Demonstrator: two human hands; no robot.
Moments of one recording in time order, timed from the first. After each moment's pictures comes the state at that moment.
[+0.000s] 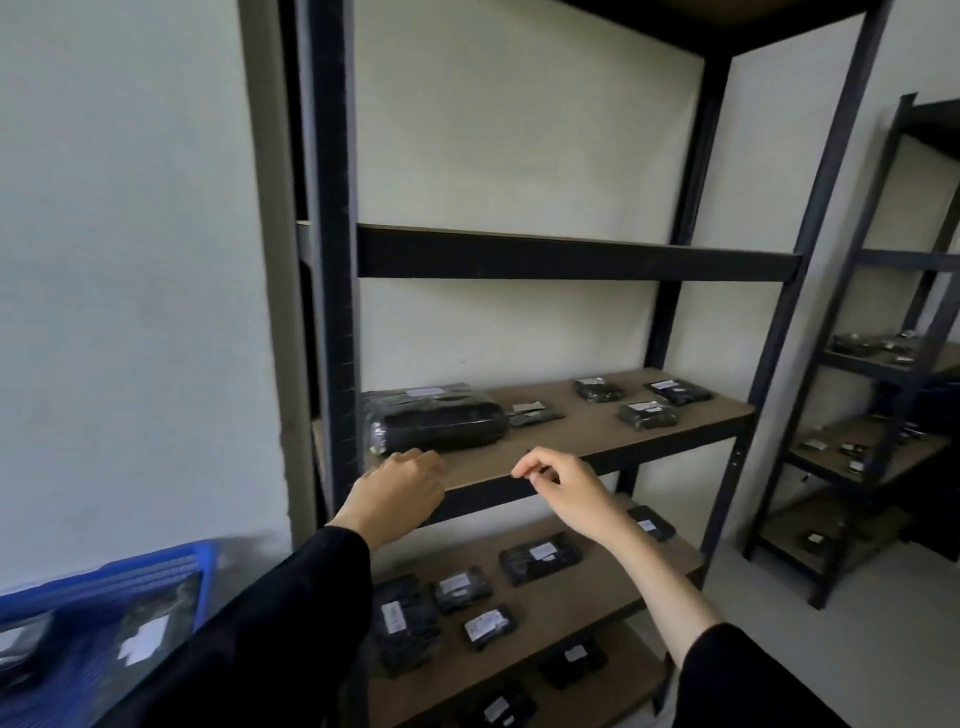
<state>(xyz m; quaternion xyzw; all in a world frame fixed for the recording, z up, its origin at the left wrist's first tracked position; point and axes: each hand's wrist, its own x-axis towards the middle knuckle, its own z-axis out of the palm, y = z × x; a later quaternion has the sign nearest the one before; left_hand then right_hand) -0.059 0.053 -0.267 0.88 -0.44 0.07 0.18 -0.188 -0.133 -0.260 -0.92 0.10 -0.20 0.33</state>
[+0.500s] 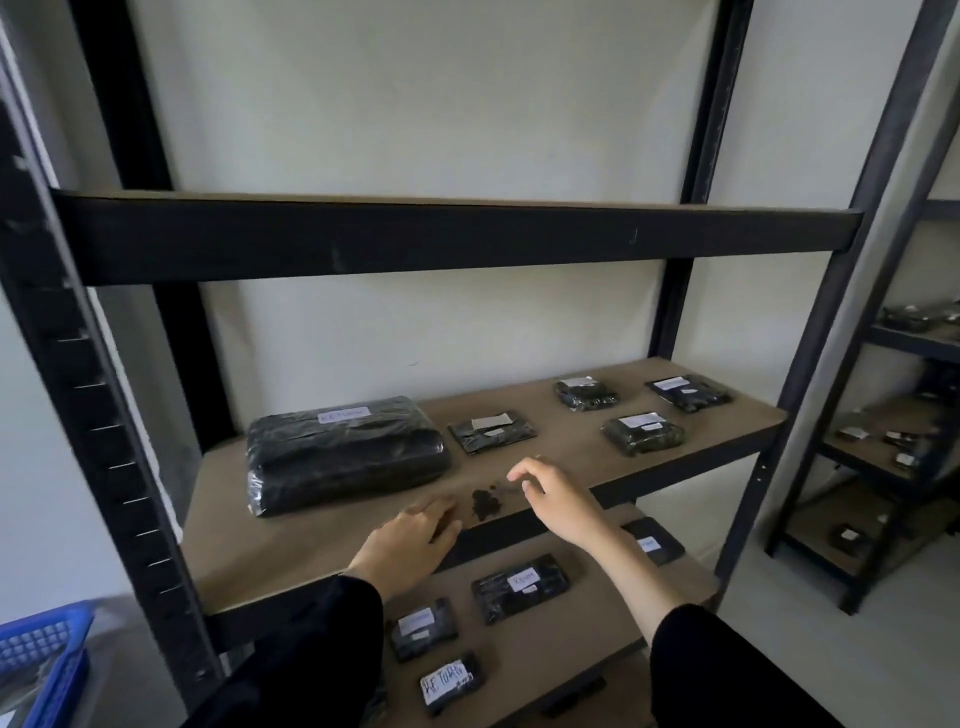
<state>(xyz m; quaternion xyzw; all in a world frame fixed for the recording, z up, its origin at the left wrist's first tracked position) -0.013 -0.122 -0.317 0.89 -0.40 -0.06 0.19 -0.090 -0.317 -0.310 -0.94 0.13 -0.14 0.28</state>
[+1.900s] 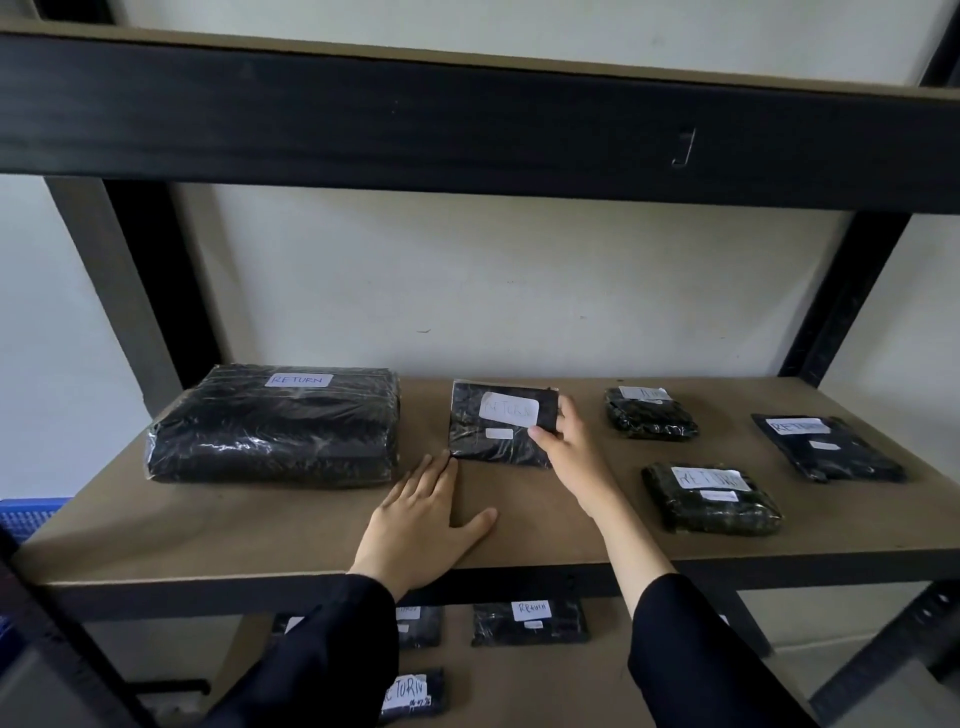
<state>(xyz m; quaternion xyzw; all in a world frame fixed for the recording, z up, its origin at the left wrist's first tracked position) -0.001 -0.253 -0.334 0.97 -0.21 0.01 0.16 0.026 -0.443 -0.325 -0.79 0.04 -0.14 0.60</state>
